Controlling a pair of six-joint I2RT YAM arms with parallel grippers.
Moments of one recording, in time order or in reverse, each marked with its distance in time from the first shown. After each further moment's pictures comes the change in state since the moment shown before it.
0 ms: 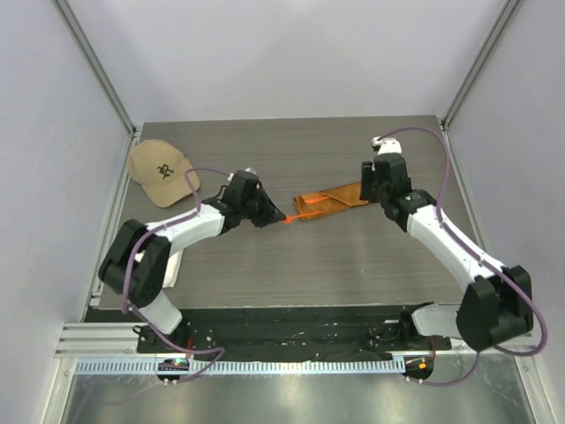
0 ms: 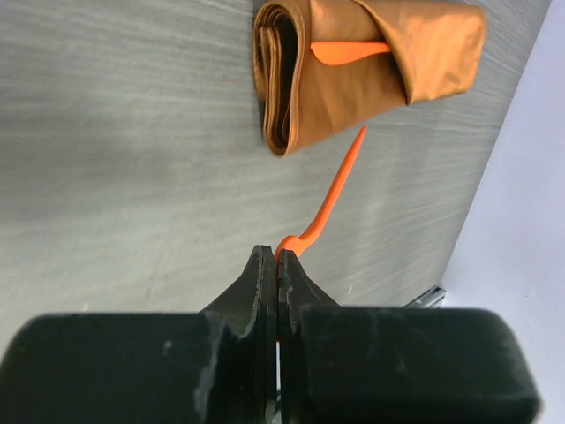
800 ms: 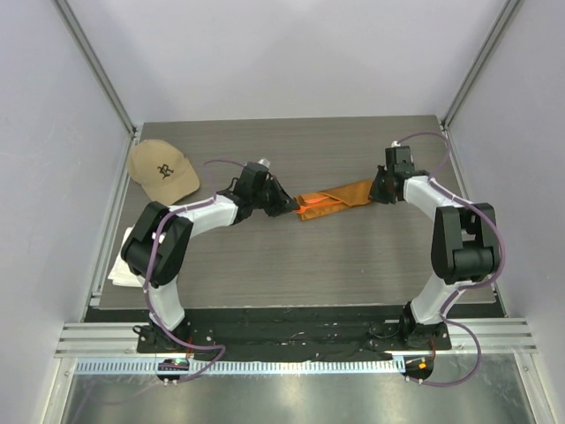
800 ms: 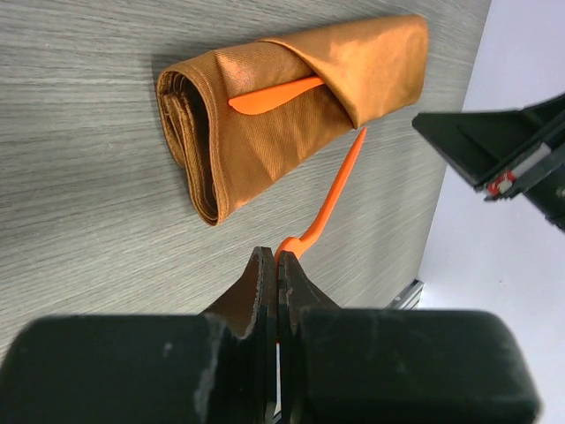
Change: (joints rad) left arm 0.000 0.213 0.127 0.182 0.101 0.005; right arm -0.267 0.436 0.135 -0.040 -0.284 0.270
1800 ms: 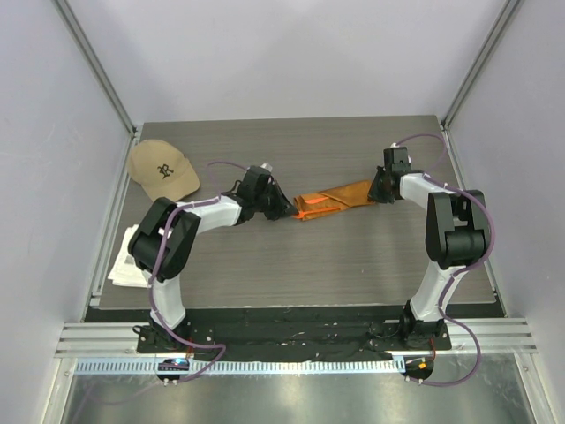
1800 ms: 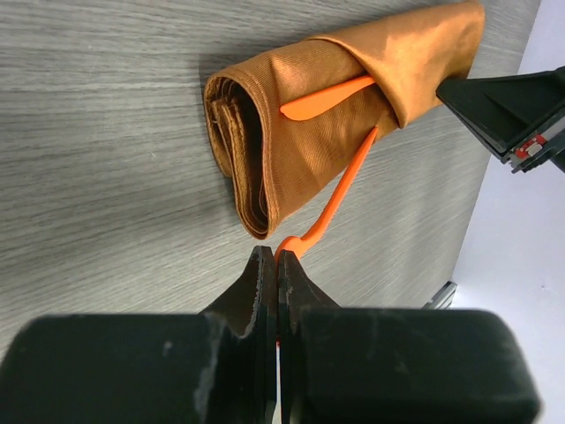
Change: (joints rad) left arm 0.000 0.060 0.002 0.000 -0.003 0.056; right arm -0.026 0.149 0.051 0.081 0.013 0.003
